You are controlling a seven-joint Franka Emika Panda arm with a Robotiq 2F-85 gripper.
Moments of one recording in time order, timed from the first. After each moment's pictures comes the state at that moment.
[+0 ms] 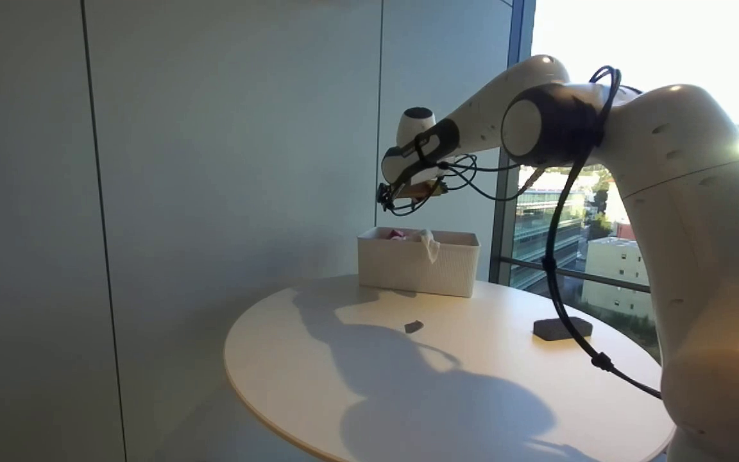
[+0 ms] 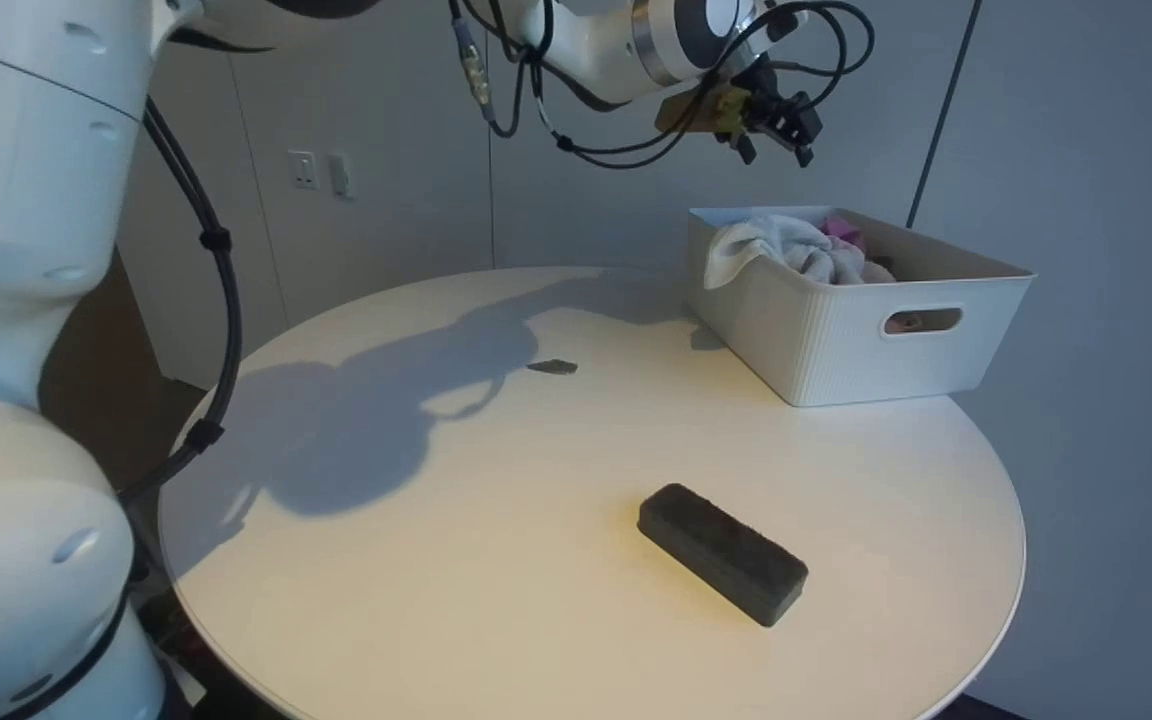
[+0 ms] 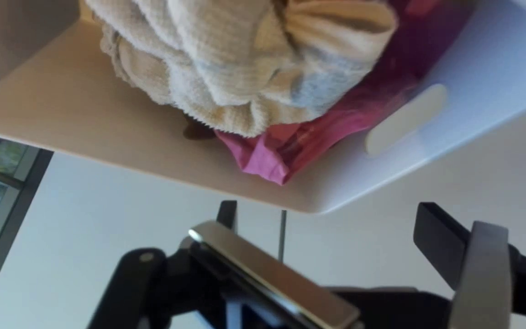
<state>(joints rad) -0.14 0.43 -0.26 -1.40 -0.23 2.55 0.32</state>
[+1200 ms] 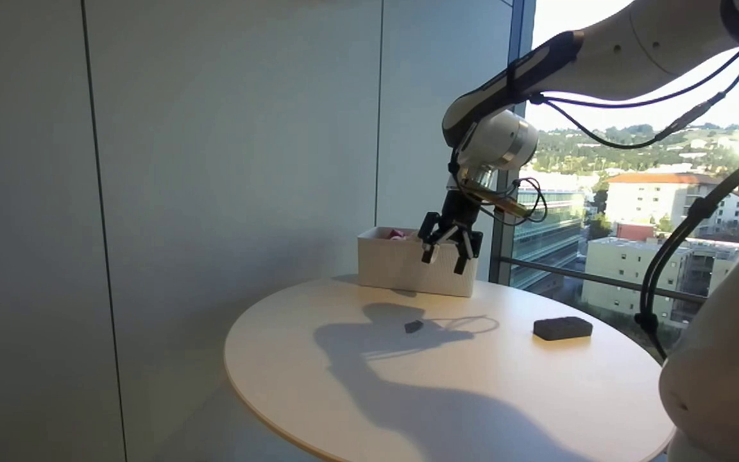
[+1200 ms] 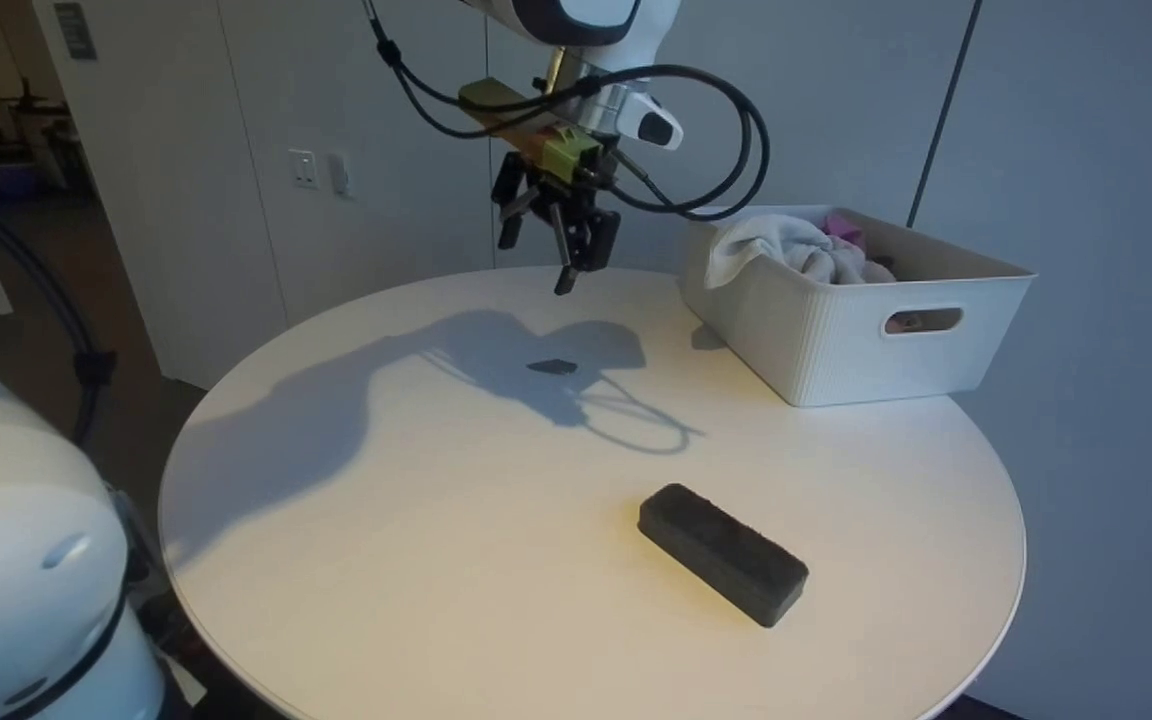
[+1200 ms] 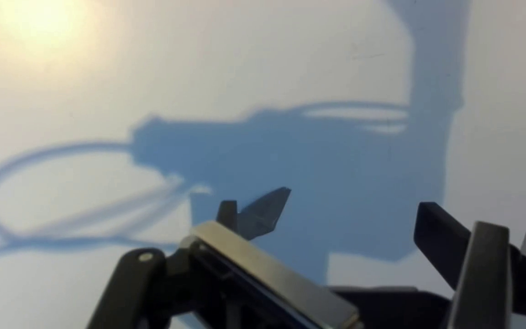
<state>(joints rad) -0.16 -0.27 -0.21 -2.21 0.27 1.87 -0.17</state>
